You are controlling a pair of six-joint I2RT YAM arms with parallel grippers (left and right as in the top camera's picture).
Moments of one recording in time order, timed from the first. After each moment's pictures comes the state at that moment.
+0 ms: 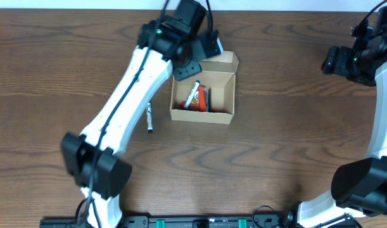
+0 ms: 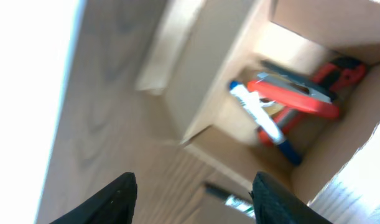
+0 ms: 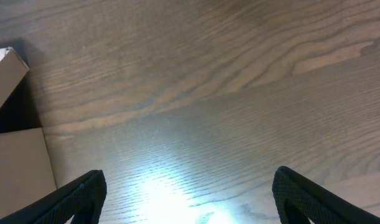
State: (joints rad) left arm -0.50 1.96 2.05 -1.18 -0.06 0.74; right arm -0.29 1.76 1.82 -1.24 -0.05 0.02
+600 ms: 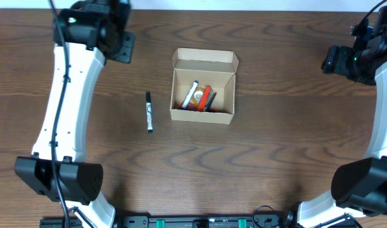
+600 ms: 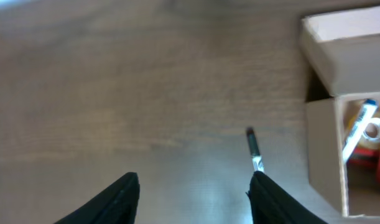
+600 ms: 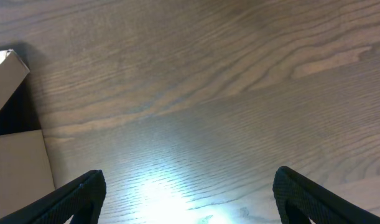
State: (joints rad) left arm -0.15 1.84 2.03 -1.29 -0.14 0.06; right arm -0.29 1.76 1.82 -1.23 -0.05 0.01
